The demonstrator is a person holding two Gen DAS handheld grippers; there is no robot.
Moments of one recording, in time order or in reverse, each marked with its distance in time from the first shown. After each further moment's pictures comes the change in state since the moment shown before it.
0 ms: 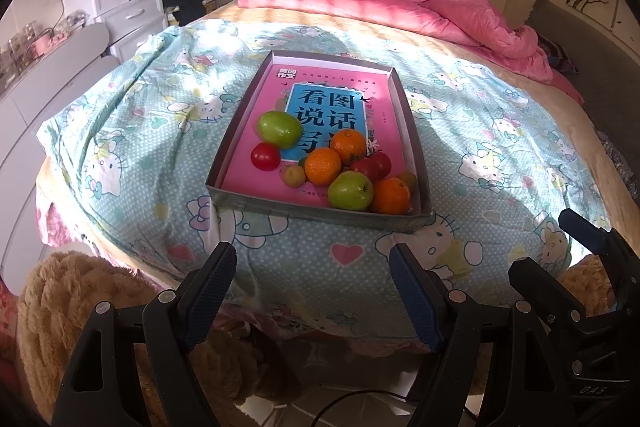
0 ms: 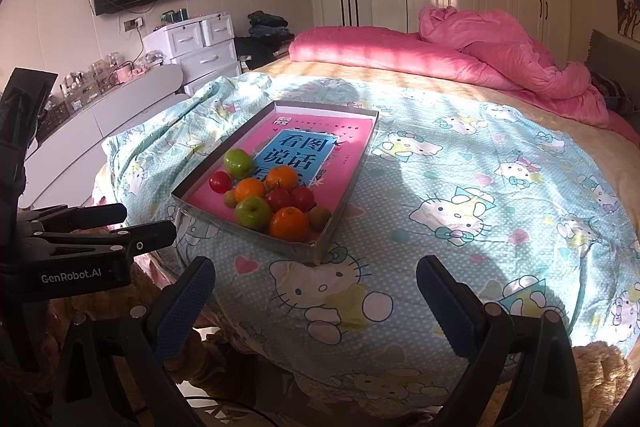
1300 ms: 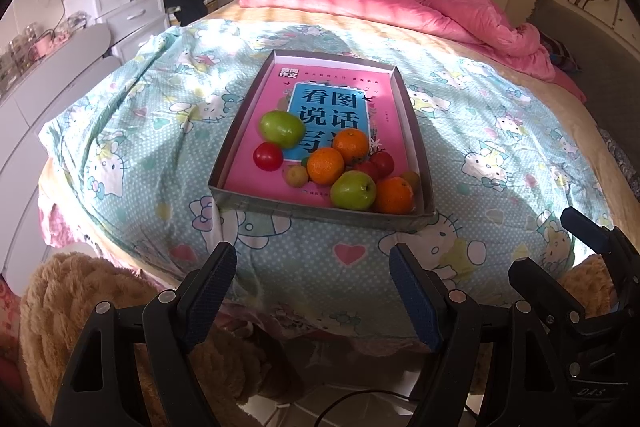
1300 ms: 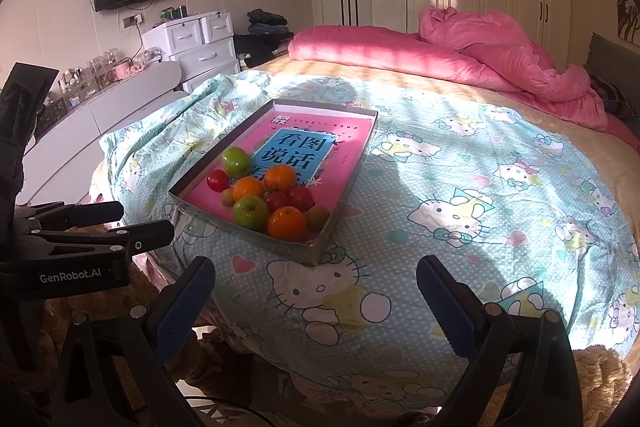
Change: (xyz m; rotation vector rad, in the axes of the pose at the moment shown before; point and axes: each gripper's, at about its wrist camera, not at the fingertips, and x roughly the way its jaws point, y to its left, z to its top) left arm 0.000 -0.001 0.001 0.006 0.004 0.010; right arm 0.002 0.003 0.001 -0.011 0.003 -0.013
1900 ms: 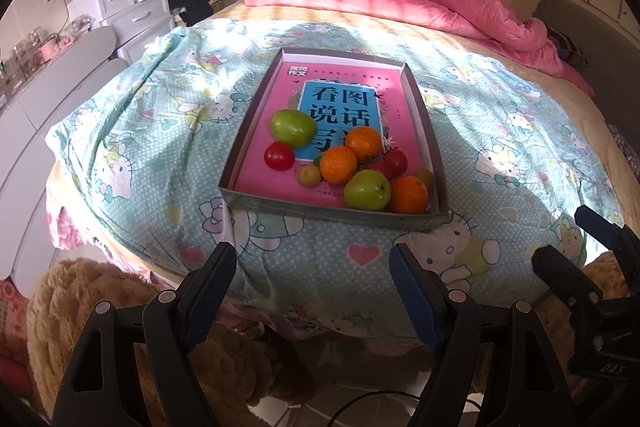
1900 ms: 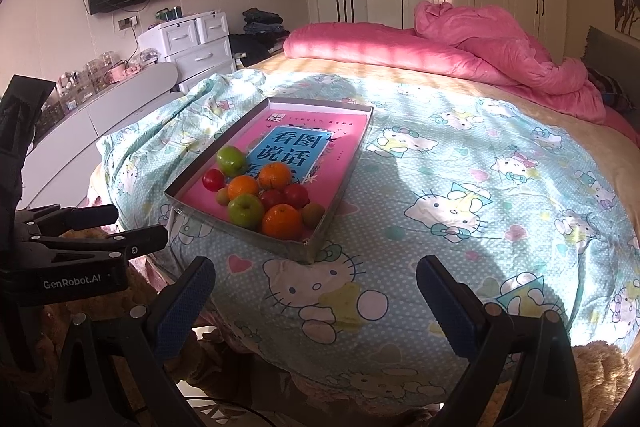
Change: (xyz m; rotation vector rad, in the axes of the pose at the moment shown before) left arm 0.005 0.007 0.003 0.001 -0.002 0.047; right arm 0.003 -0.008 -0.001 0.034 0.015 -0.005
